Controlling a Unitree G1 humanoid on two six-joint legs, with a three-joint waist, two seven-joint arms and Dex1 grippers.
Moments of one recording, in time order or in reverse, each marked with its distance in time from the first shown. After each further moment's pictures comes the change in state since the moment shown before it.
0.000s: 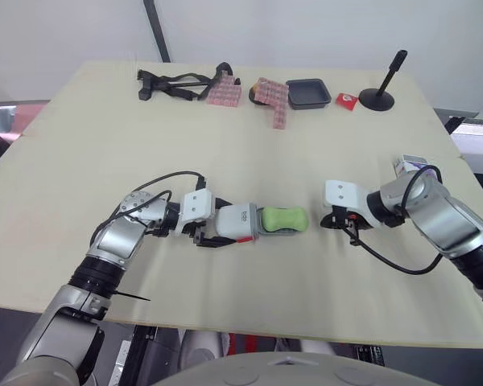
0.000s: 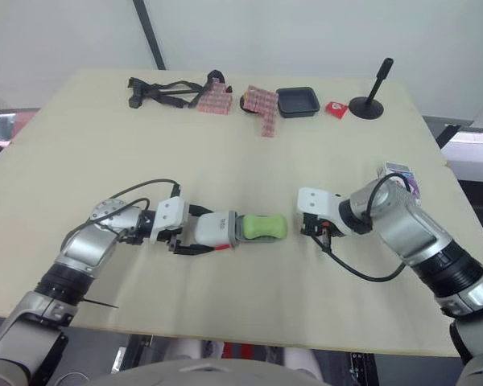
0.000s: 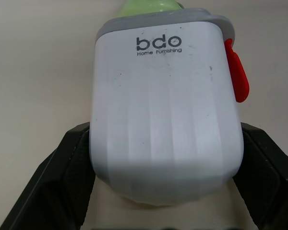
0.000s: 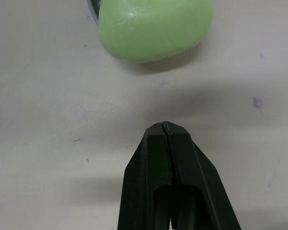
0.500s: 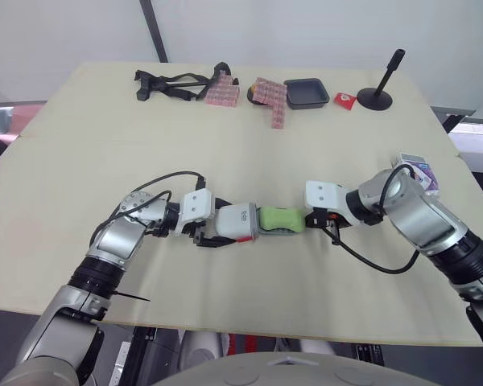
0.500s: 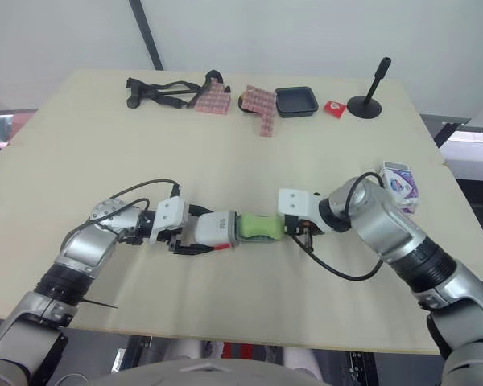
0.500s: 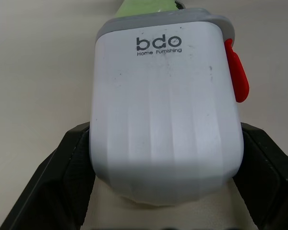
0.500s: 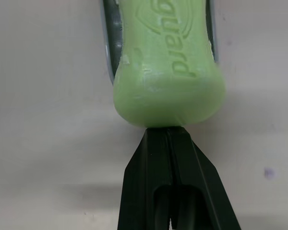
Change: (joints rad) left arm 0.002 0.001 0.000 -0.003 0.000 0.007 0.006; right arm -0.051 0.107 0.058 -0.022 -0.036 0.016 0.021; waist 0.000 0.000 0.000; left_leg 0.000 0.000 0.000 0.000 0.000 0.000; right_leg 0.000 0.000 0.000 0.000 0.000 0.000
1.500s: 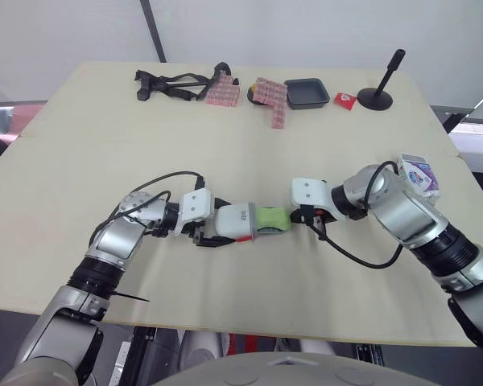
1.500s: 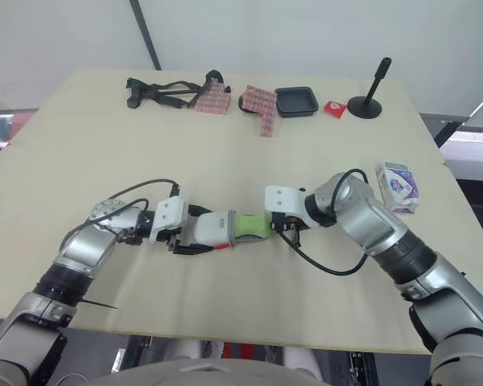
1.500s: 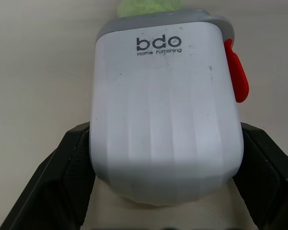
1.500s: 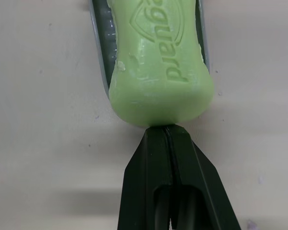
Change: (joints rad) left arm 0.003 0.006 0.003 -0.003 -0.002 0.008 0.003; right arm -0.055 0.077 0.022 0.065 -0.024 -0.055 -0.008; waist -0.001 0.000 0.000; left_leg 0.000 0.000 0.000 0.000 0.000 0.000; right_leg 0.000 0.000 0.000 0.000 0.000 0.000
